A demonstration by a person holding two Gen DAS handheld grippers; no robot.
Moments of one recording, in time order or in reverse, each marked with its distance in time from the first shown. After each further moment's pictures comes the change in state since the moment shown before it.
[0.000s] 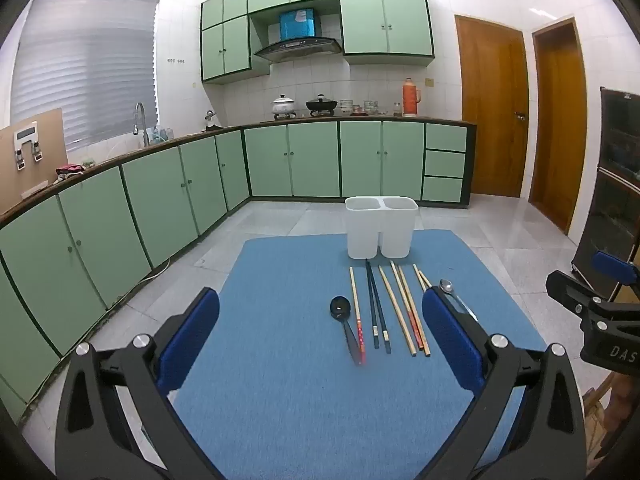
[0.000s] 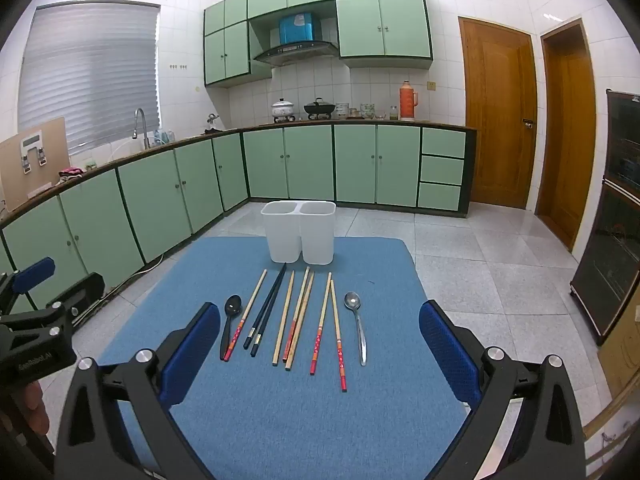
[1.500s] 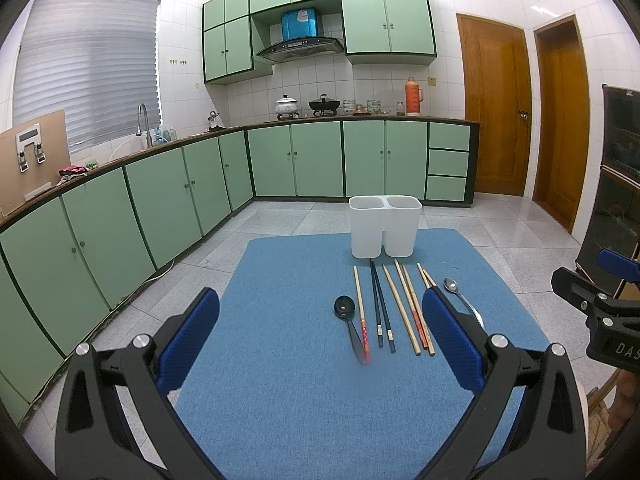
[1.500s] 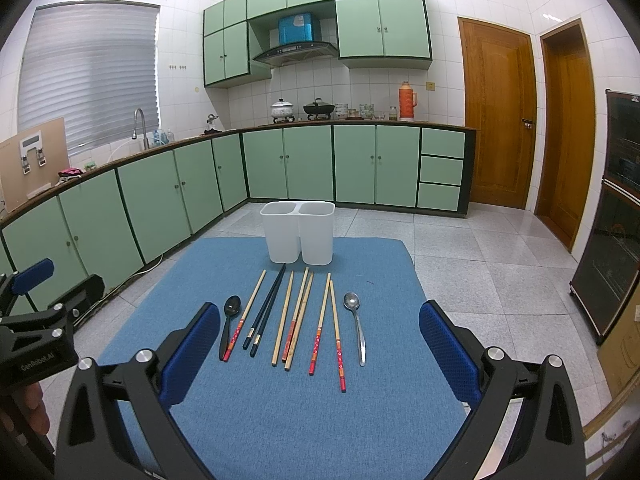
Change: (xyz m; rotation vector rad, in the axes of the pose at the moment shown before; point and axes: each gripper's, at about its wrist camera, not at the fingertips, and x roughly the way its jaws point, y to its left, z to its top) left arm 0.000 -0.001 0.000 0.014 -0.002 0.008; right arm 0.000 -0.001 0.000 0.000 -0.001 0.000
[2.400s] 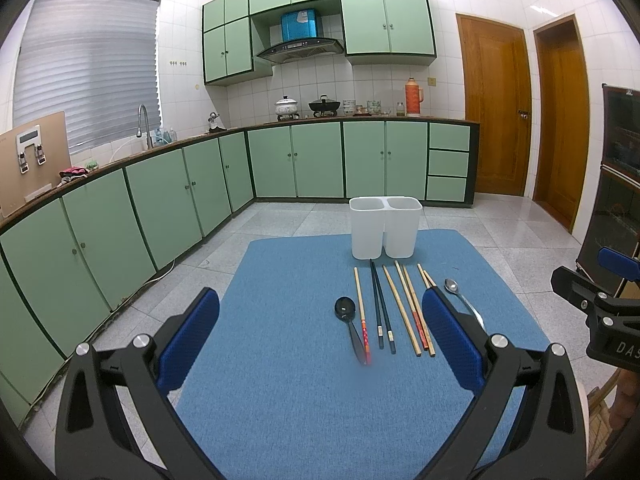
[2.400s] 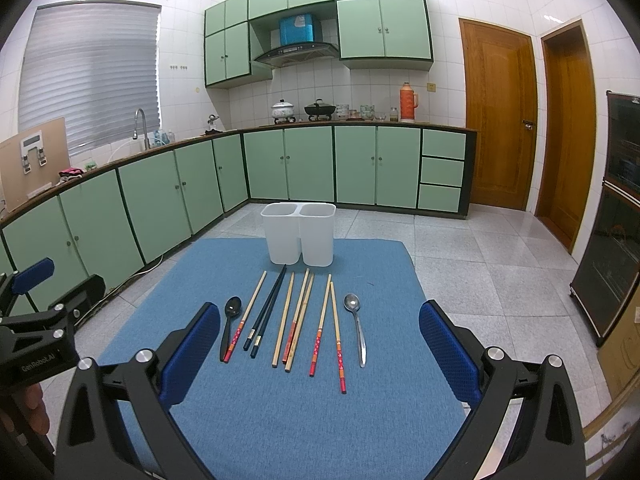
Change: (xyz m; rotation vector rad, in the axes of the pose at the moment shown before) left arm 0.000 0.000 0.000 0.003 -0.001 0.001; right arm 0.000 -0.001 0.001 0.000 0.000 0.000
